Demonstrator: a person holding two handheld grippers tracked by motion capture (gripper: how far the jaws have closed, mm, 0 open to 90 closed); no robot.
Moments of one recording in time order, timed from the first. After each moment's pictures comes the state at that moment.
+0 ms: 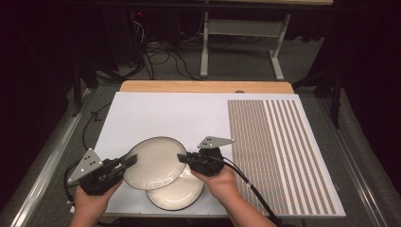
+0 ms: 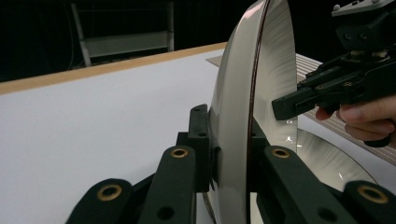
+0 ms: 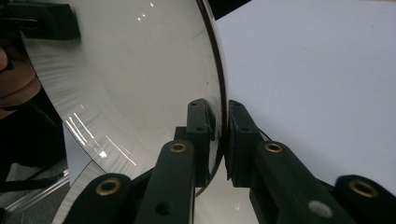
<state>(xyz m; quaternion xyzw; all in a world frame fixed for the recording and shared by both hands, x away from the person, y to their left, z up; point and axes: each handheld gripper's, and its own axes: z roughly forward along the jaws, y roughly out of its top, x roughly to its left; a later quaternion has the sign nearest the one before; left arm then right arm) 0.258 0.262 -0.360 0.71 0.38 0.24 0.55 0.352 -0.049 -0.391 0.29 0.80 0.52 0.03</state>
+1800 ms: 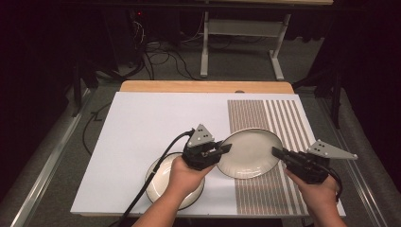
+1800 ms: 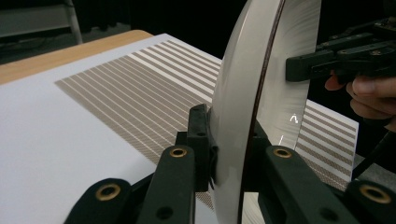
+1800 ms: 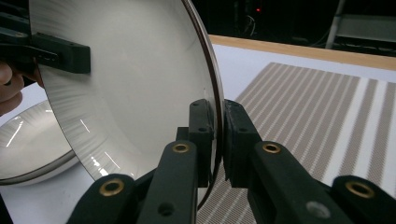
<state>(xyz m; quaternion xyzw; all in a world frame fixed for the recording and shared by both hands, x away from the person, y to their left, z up) 0.337 0.035 -0.334 0.78 0.30 0.11 0.54 0.317 -0.286 -0.344 0.38 0.74 0.52 0.19</state>
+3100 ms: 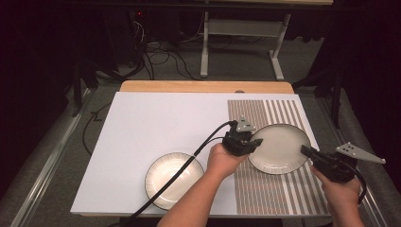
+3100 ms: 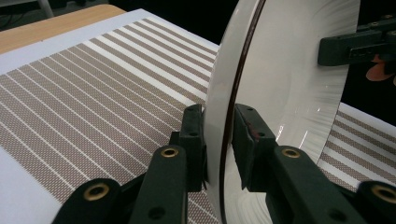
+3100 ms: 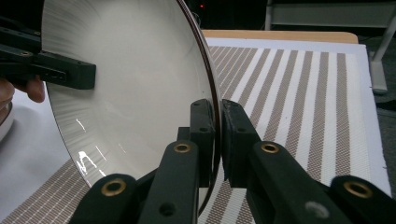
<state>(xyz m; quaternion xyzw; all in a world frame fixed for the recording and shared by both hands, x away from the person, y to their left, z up) 0.402 -0.063 -0.367 0.81 0.29 0.09 0.51 0.332 -0.365 -0.371 0.46 0.70 0.49 0.23</state>
